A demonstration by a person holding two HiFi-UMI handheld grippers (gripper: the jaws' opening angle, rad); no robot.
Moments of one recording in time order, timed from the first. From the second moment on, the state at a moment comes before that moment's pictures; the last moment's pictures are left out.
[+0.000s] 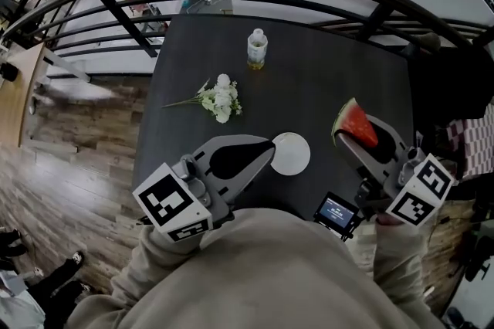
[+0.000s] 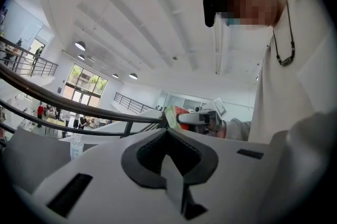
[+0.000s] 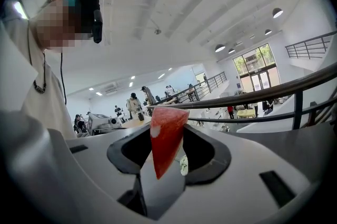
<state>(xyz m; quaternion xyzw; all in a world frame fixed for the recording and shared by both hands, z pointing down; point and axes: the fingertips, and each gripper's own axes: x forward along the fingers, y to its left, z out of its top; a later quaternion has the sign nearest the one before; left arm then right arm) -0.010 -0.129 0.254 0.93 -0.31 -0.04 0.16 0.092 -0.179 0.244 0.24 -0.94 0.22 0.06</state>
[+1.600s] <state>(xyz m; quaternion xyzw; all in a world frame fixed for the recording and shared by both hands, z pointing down) -0.051 -0.096 0.299 0.90 -0.36 -0.07 0.23 0.046 -0.171 0.328 0.19 -0.94 0.27 0.14</state>
